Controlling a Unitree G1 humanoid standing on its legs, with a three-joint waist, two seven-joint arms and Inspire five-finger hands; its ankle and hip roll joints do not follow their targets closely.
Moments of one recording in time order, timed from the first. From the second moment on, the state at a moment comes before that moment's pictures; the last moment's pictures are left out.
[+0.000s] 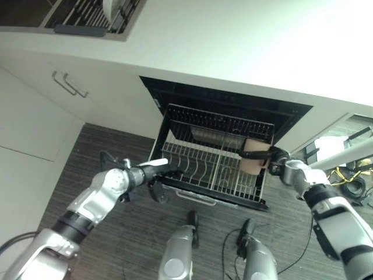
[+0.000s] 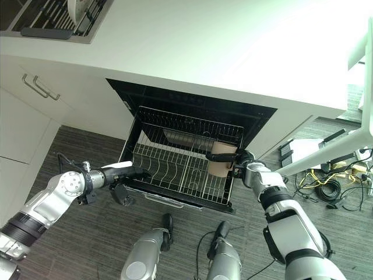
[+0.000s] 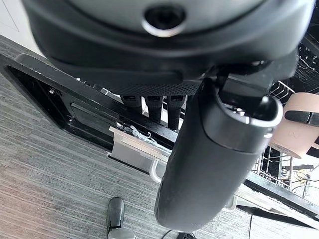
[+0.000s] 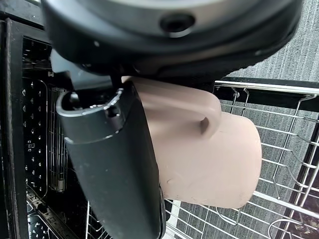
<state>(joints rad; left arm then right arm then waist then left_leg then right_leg) -0.46 0.84 -0.48 0.13 0.16 0.17 -0.58 -0.80 -0.52 0.35 0.92 0.71 0.36 -0.06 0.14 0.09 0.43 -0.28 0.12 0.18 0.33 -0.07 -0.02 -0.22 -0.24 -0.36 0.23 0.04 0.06</state>
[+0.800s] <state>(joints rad) -0.43 0.84 -0.48 0.13 0.12 0.16 -0.51 -0.84 -0.58 0.37 0.81 0.57 0.34 -0.16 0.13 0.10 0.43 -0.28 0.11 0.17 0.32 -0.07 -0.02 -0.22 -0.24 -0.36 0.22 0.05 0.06</state>
